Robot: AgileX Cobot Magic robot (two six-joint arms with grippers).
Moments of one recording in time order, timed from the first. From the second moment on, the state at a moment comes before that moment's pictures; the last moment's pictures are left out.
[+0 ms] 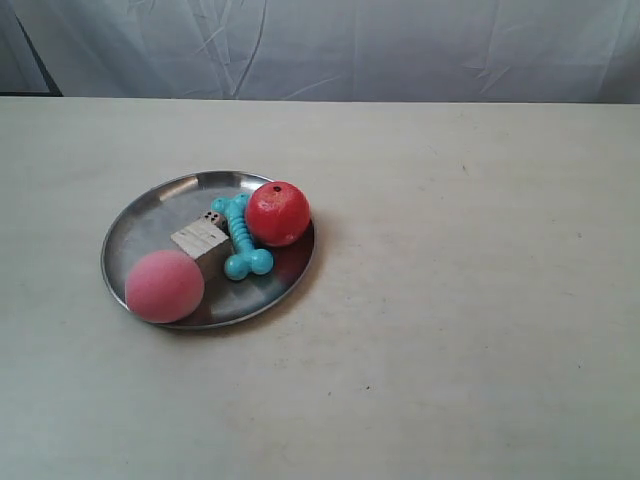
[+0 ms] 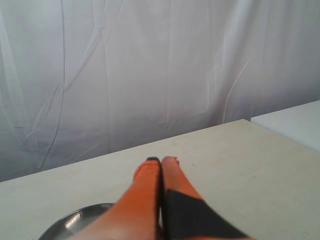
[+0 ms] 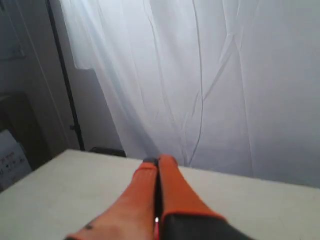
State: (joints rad) left arm -0.10 0.30 -0.58 -0.99 0.63 0.83; right arm 0.28 0.47 -0.62 0.53 0.25 -0.31
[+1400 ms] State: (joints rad) left arm -0.10 0.23 -0.29 -0.29 0.28 0.24; right arm 0.07 0.01 0.00 0.60 0.06 -0.31
